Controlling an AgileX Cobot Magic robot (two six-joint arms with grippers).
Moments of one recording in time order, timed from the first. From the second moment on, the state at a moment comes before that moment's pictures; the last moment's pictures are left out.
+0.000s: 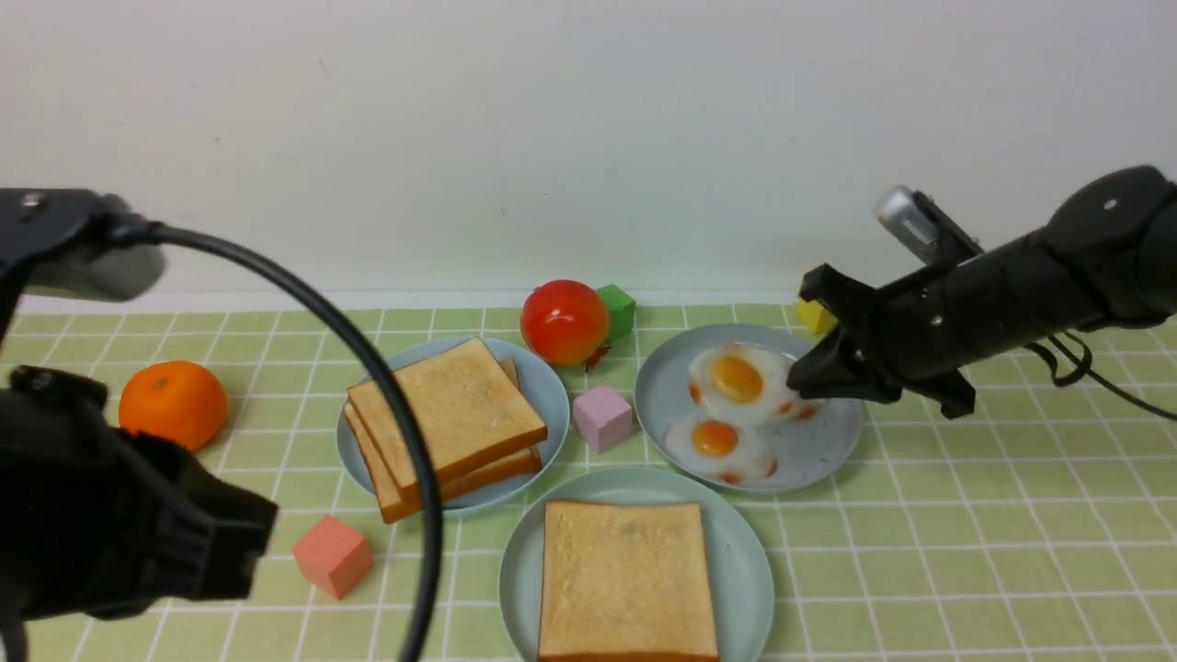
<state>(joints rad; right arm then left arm) 0.13 1.87 -1.29 0.87 0.68 -0.18 -0.55 0.88 -0.94 -0.06 0.94 -0.25</state>
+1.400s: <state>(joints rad) 0.69 1.14 -1.09 0.28 0.80 -0.24 -0.25 1.40 -1.00 -0.27 0.69 -0.28</state>
